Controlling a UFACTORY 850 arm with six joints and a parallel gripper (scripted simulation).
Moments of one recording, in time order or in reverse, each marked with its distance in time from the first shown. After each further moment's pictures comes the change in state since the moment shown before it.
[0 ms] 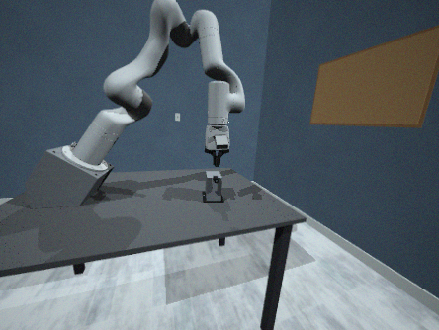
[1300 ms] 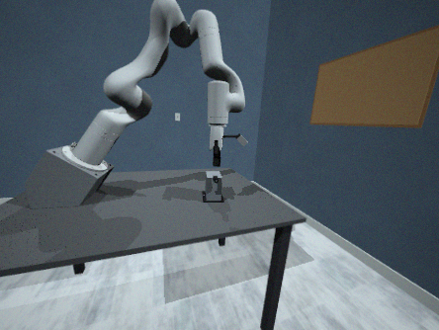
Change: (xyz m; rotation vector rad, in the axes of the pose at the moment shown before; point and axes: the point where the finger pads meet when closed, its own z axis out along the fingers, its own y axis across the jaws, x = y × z) arm -0.001 -0.001 -0.001 0.010 0.004 -1.296
